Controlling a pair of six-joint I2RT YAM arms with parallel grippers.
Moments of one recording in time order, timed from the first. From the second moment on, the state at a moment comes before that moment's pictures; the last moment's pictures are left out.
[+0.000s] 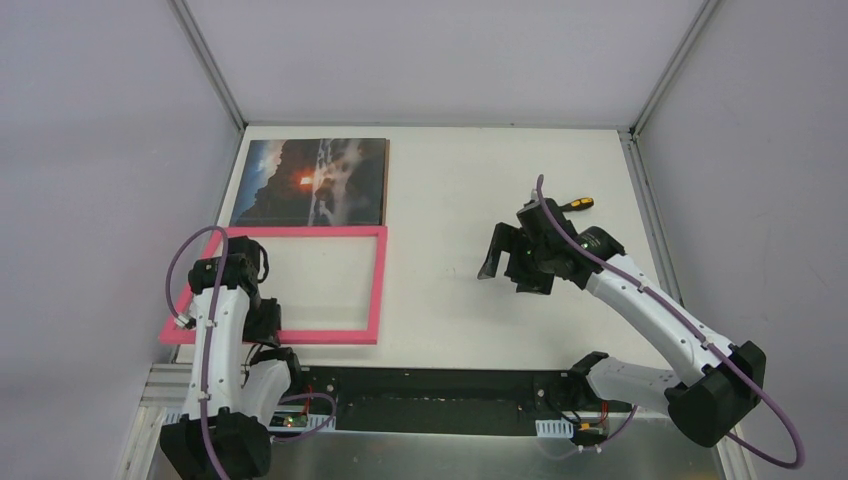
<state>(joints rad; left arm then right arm) 0.20 0.84 0.81 -1.54 -0.25 -1.38 0.63 1.13 1.02 -0.94 -0.04 0.82</state>
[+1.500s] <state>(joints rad) 0.20 0.84 0.99 -1.58 -0.32 -1.26 0.64 1.18 1.02 -0.91 -0.04 0.83</state>
